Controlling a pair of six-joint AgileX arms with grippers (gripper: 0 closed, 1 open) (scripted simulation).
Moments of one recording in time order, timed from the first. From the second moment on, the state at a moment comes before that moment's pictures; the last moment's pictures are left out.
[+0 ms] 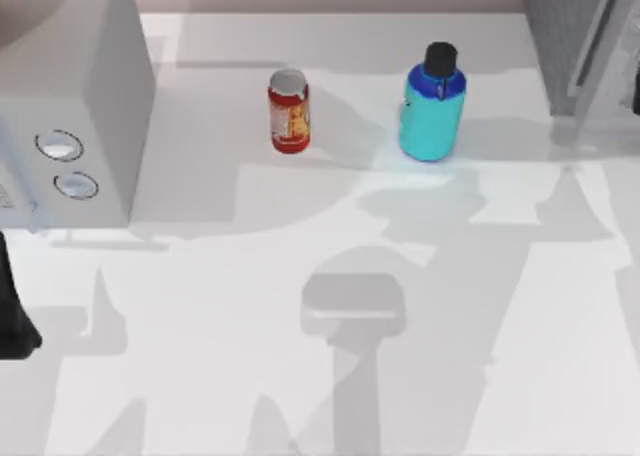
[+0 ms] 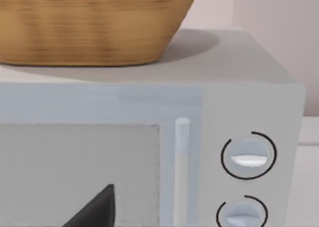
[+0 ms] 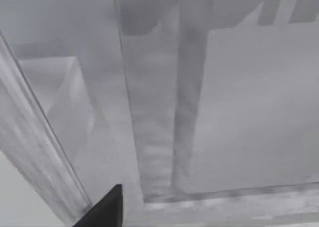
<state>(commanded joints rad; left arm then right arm) 0.00 0.00 0.00 0.00 0.00 0.00 -0.03 1.62 0.95 0.08 -0.02 0.01</state>
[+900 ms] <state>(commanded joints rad) 0.00 0.00 0.00 0.00 0.00 0.00 -0.04 1.95 1.37 0.00 -0.01 0.01</state>
